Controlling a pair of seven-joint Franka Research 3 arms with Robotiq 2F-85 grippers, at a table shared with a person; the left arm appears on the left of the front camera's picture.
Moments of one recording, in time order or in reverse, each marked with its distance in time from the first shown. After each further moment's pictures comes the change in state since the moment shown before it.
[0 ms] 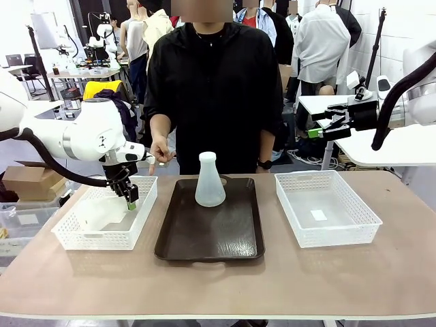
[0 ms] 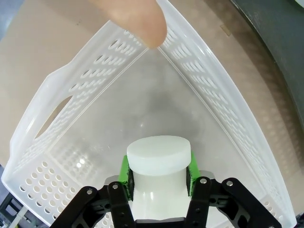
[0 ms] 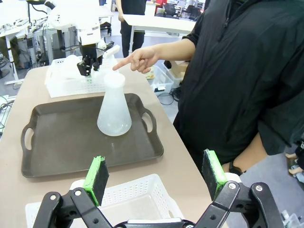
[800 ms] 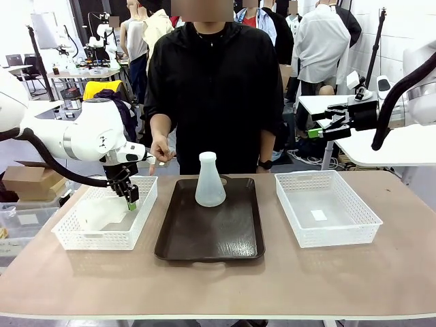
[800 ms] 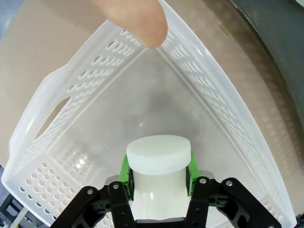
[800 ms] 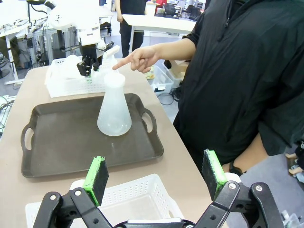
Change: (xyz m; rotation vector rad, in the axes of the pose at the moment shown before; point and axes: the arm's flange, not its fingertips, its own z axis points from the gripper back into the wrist) left arm 0.000 -0.001 0.000 0.001 0.001 -0.004; right arm 0.000 0.000 0.000 0.000 0.000 0.000
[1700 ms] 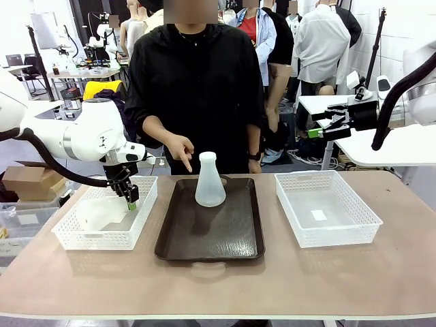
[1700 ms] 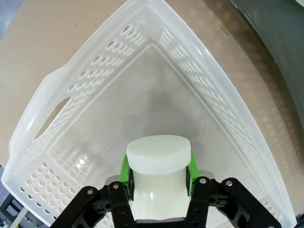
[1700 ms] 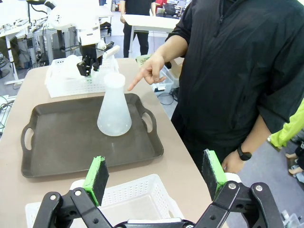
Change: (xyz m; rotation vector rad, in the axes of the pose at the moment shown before) left arm 0.000 0.000 0.000 0.000 0.000 0.000; right arm 0.000 0.000 0.000 0.000 0.000 0.000
